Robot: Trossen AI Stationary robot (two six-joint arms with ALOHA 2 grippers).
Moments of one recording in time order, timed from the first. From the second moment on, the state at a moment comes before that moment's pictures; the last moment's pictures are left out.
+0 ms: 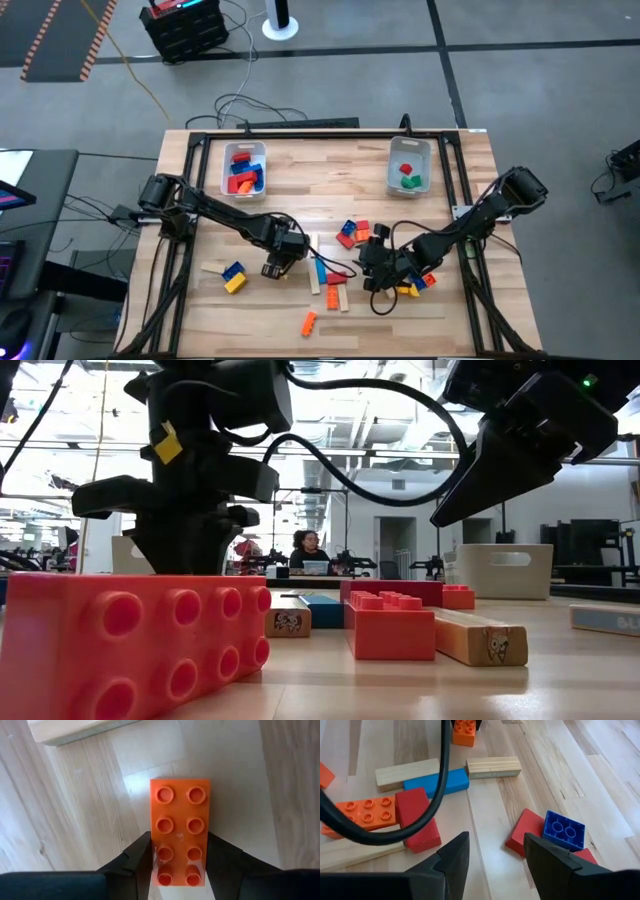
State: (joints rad) left arm -0.21 1.81 1.12 -0.65 -0.10 0.09; right arm 0.51 1.58 0.84 -0.18 0.60 0.47
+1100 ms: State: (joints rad) left arm 0.44 1.20 0.78 -0.70 -0.47 -0.06; right arm 0.53 1.58 0.84 -0.20 0.71 0.47
